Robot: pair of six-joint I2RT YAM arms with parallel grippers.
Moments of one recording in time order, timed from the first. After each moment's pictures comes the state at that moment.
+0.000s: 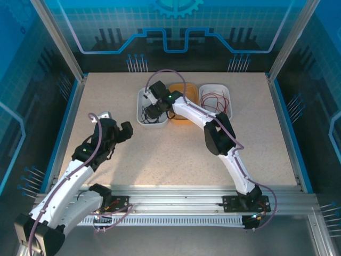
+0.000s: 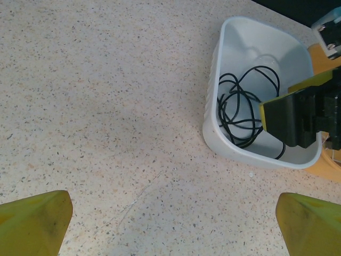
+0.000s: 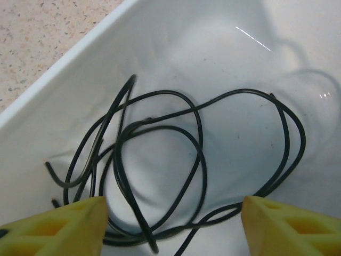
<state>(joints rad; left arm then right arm) -0.32 0.82 0.73 -0.60 -0.31 -0.62 0.71 2.39 2.14 -0.68 0.02 -0.06</state>
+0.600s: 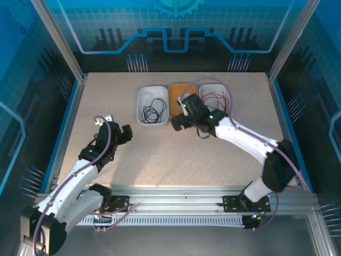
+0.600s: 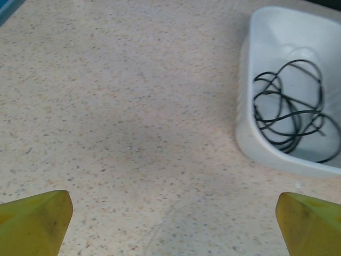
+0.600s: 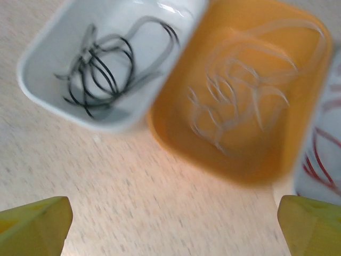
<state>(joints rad) -0.29 0.86 0.58 -0.42 -0.39 -0.51 0.70 1.50 1.20 -0.52 0.22 0.17</state>
